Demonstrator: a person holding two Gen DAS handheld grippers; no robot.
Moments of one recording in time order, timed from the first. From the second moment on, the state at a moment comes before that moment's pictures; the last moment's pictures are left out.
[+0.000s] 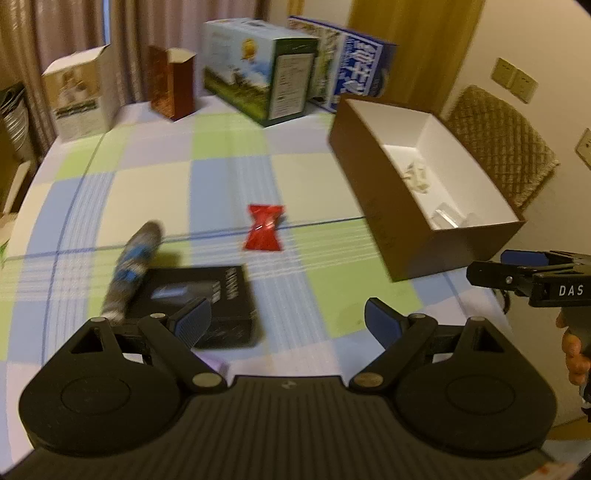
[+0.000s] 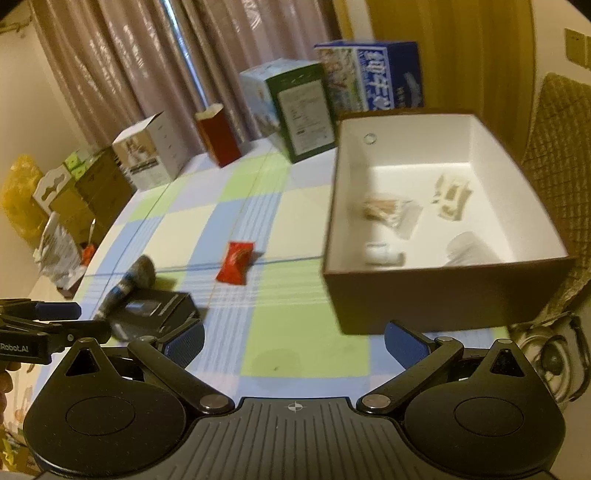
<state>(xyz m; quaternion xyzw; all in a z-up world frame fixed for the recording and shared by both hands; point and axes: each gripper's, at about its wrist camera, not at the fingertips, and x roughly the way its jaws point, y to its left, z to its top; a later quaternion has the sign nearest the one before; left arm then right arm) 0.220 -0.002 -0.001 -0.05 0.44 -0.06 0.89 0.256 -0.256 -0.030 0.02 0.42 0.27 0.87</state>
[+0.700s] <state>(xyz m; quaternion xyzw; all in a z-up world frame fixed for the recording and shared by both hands) 0.183 0.093 -0.027 -0.08 0.47 0.03 0.88 0.244 -0.171 -0.061 -0.02 0.45 0.33 0.83</state>
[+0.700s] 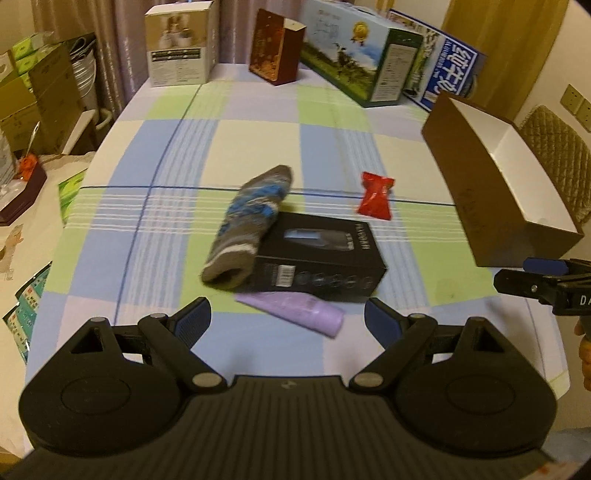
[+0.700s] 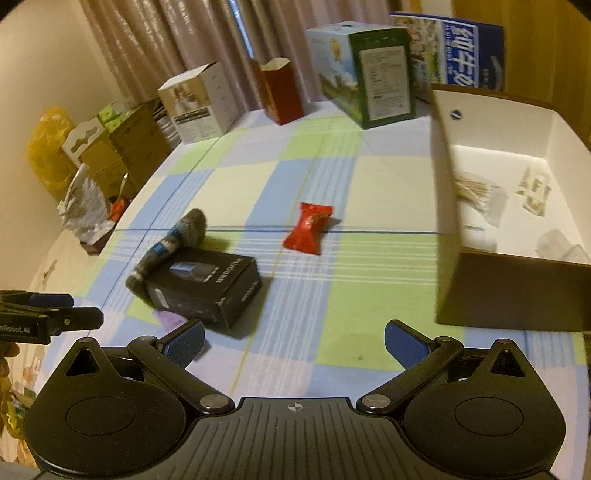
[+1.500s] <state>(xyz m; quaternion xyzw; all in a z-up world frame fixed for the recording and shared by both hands) 0.217 0.137 -0.053 -0.07 0.49 0.02 0.87 0.248 -0.100 -0.097 -0.15 0.39 0.36 0.84</state>
